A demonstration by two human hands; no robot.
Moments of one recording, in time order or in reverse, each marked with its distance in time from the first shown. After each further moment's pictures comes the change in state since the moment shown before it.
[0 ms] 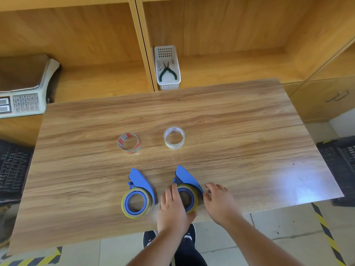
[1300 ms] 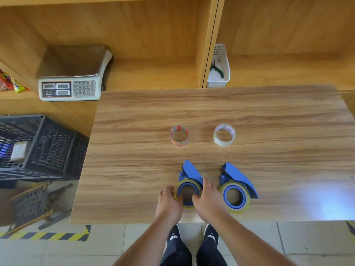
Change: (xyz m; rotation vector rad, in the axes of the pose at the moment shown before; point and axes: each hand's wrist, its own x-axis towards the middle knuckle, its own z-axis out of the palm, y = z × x) left_hand 0.011 -0.167 -0.075 -0.498 -0.080 -0.400; right_hand -0.025 -0.177 0.102 0.072 -0.135 0.004
